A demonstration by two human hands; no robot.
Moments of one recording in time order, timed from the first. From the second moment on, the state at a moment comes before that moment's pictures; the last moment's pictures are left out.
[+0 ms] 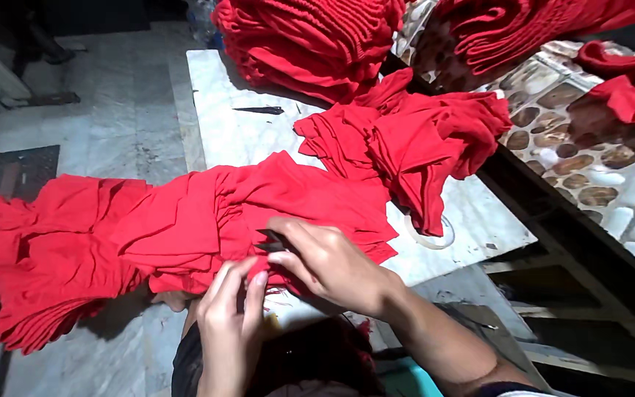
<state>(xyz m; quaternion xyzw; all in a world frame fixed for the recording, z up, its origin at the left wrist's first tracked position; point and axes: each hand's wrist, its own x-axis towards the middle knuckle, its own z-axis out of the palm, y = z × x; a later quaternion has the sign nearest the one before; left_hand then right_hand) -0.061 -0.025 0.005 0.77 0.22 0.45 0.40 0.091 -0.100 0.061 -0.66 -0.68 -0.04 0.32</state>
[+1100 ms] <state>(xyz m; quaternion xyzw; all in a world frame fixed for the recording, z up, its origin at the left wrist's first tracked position) -0.081 -0.032 -0.012 0.73 0.21 0.52 0.40 0.096 -0.131 0.052 -0.63 -0.74 -0.09 0.22</state>
